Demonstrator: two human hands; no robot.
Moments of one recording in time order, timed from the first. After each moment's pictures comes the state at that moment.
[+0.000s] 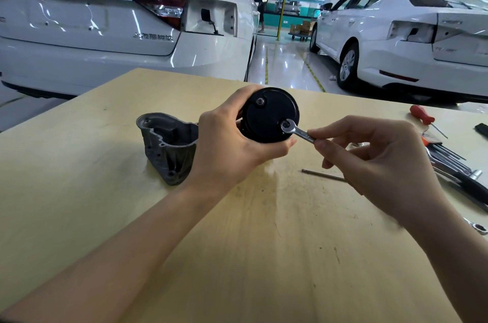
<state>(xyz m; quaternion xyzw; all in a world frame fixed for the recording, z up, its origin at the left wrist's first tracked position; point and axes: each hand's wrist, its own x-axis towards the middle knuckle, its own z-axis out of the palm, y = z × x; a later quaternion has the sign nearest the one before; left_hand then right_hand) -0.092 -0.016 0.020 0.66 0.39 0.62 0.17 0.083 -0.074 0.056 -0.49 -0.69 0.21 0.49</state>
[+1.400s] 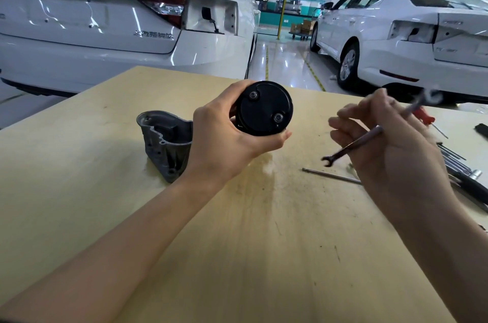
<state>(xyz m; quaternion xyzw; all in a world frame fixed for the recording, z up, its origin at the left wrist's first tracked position) -0.099 -0.011 0.021 0.65 0.41 0.61 0.18 0.087 -0.056 0.049 -0.31 -0.46 0.49 0.68</state>
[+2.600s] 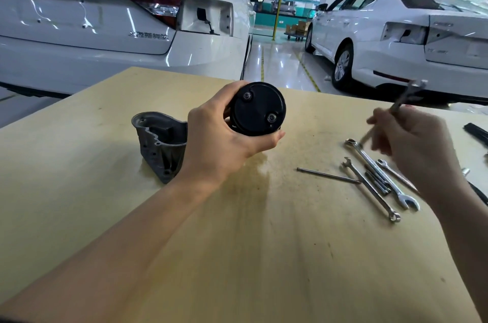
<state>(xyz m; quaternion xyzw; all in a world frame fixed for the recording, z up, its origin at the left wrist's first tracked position) -0.099 -0.010 0.021 0.65 0.41 0.61 0.17 0.155 -0.029 0.046 -0.61 -0.60 0.10 0.51</state>
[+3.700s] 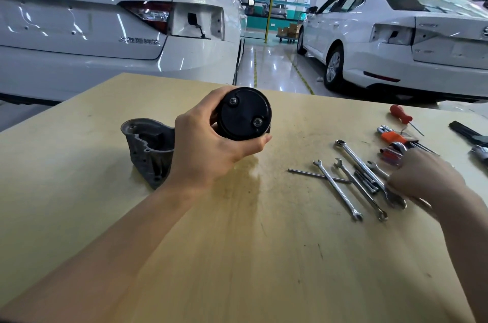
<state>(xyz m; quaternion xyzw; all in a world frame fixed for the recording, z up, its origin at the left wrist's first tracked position) -0.100 -0.010 0.022 0.65 0.40 0.62 0.17 0.219 -0.019 0.021 -0.87 -0.49 -0.01 0.04</state>
